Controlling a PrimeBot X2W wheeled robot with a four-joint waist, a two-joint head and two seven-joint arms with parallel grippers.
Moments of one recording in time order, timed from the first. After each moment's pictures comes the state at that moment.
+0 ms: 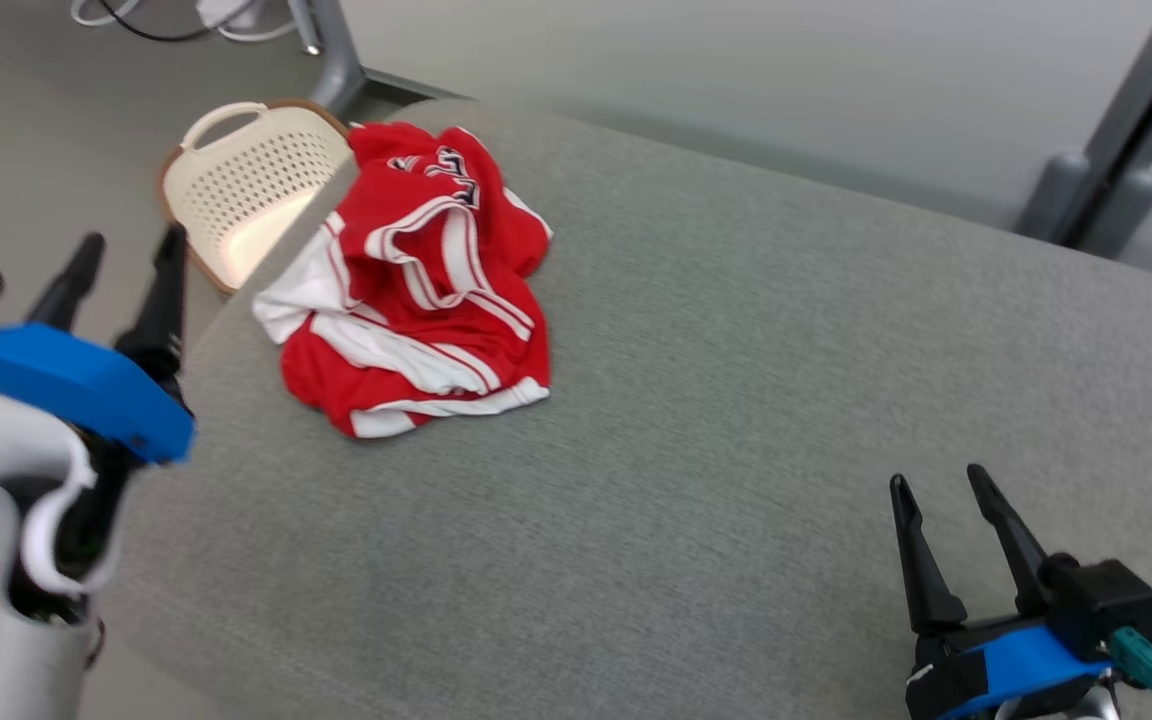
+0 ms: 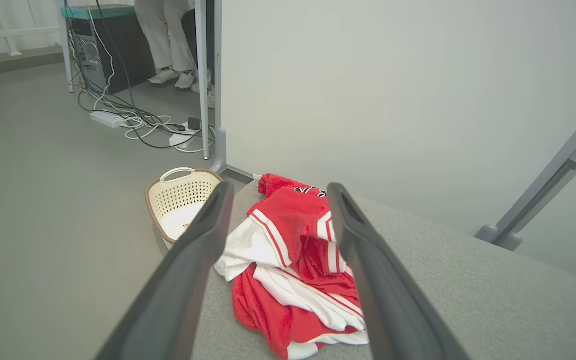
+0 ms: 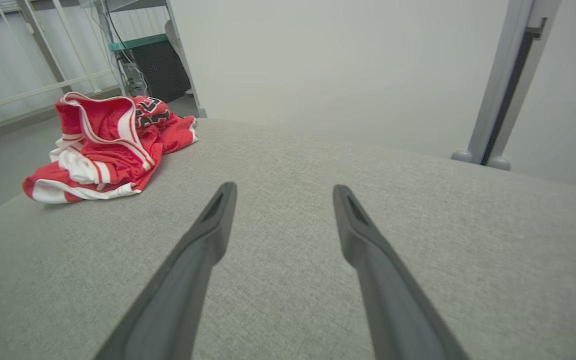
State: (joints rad) left arm -0.37 0.40 -0.15 0.04 -0.64 0.06 0.29; right arm -0.01 -0.05 0.00 0.11 0.09 0.13 -0.18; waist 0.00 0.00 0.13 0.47
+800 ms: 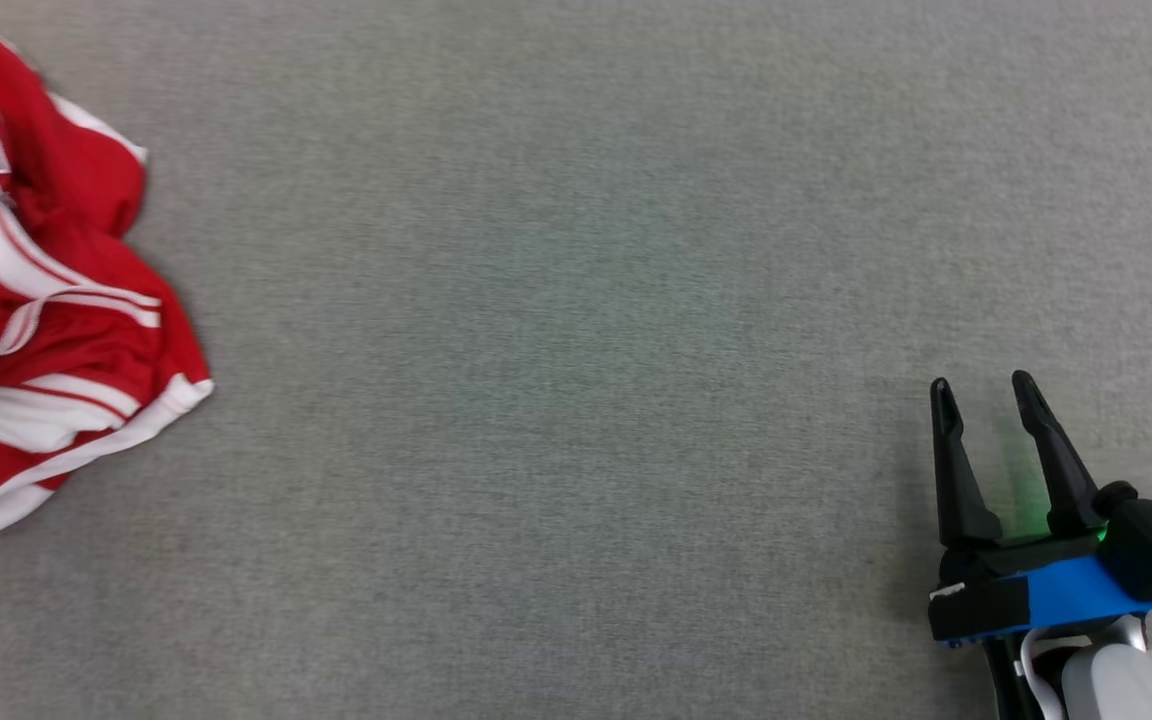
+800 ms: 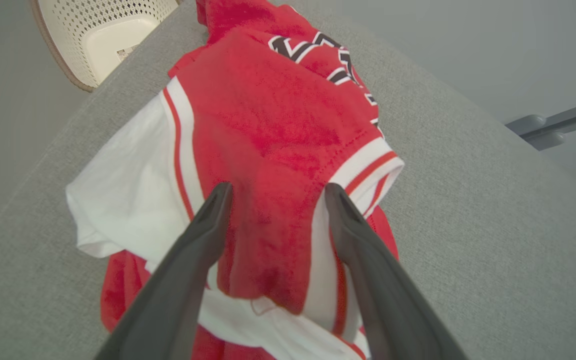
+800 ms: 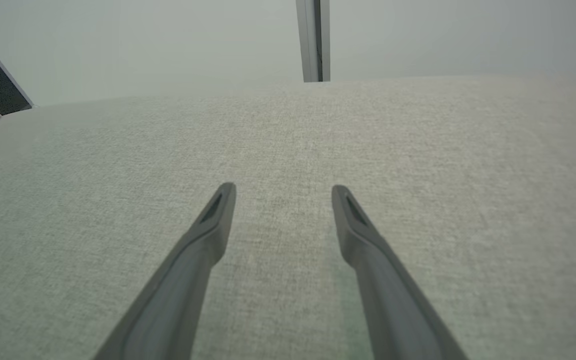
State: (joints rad) left arm -0.54 0.64 0.06 0.27 -0.91 0.13 0.74; right arm -0.12 -0.05 -0.04 0.08 0.13 0.13 -0.21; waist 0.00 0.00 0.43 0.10
